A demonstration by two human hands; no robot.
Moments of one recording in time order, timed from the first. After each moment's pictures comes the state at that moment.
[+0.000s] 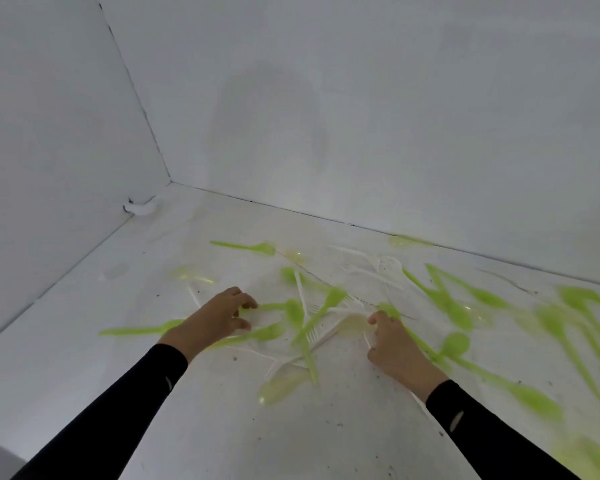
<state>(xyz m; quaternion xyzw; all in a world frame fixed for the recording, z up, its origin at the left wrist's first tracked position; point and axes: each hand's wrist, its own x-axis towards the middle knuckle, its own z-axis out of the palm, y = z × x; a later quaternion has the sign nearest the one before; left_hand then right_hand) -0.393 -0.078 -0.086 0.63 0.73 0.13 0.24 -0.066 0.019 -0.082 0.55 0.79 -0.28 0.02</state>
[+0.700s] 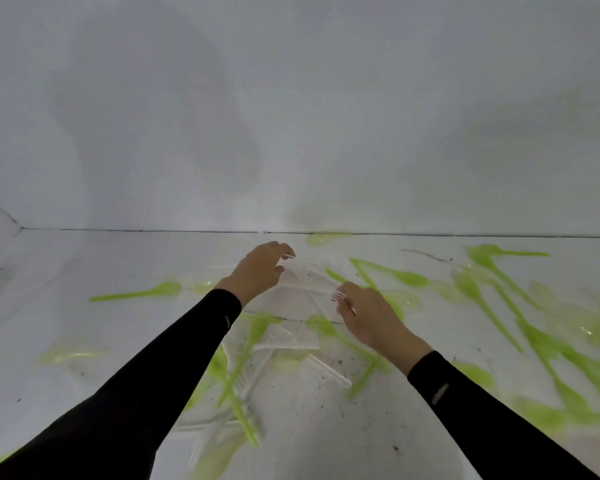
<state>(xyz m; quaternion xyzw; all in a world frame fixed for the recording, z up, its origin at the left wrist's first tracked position) -0.250 0.150 -0.072 0.76 0.61 0.17 0.18 -0.014 0.090 -0.059 0.56 0.77 -0.25 -0.15</state>
